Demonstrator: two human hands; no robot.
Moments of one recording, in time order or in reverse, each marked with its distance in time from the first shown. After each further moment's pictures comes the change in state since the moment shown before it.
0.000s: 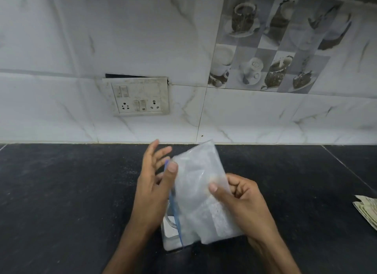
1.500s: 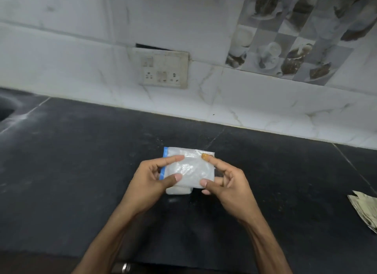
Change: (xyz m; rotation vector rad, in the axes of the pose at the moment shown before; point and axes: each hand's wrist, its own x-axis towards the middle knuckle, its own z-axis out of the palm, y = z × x) left_hand -0.108 0.001 -0.013 -0.018 -0.084 -0.234; right_hand -0.059 0.040 -0.008 0.008 -0.236 0.001
